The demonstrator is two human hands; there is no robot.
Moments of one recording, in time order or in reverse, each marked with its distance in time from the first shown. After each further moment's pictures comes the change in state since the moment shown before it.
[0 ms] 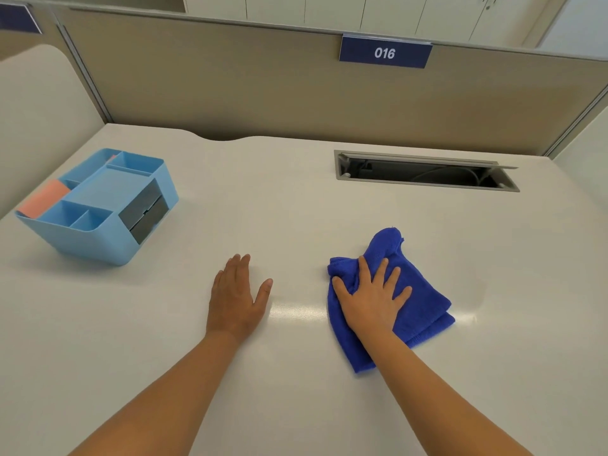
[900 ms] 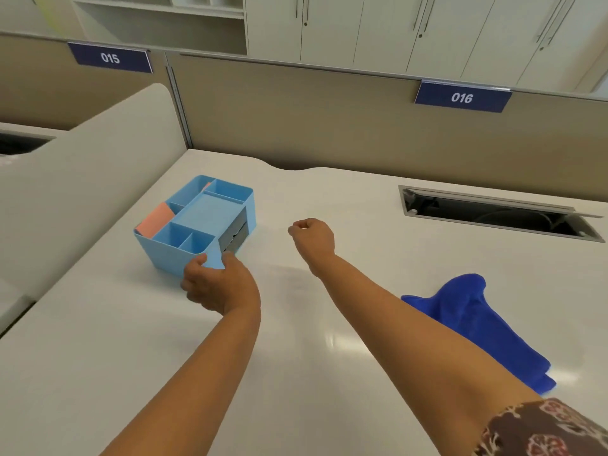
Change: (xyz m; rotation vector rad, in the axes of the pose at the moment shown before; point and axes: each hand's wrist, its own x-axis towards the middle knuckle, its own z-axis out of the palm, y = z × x) left_hand 0.062 -0.035 -0.134 -0.664 0.793 -0.882; right_hand 0.027 -0.271 -0.036 0.882 -0.276 -0.165
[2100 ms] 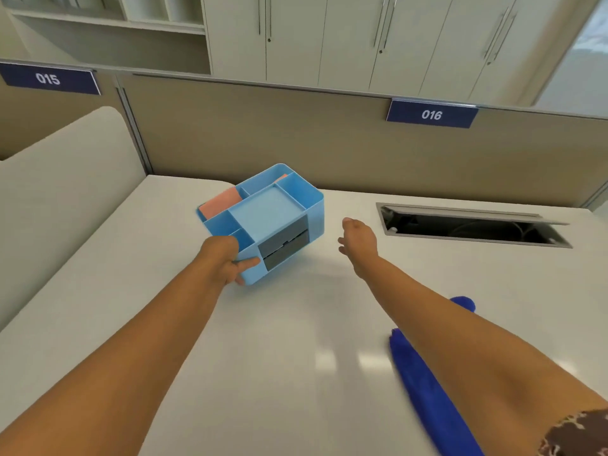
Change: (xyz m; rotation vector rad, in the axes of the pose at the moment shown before) left_hand 0.063 0.060 0.100 0.030 -0.853 -0.362; right_hand 0.087 0.019 -0.086 0.149 0.289 0.128
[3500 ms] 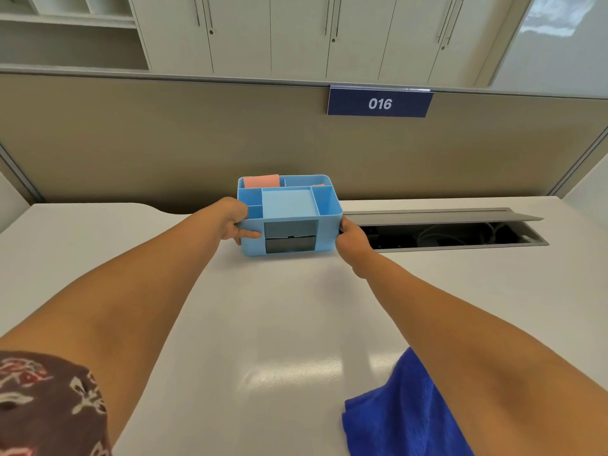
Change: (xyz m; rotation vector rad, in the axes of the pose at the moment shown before) left_hand 0.132 0.061 0.205 0.537 -0.187 0.052; right_hand 0.146 0.030 -0.076 -0.025 -0.109 0.002
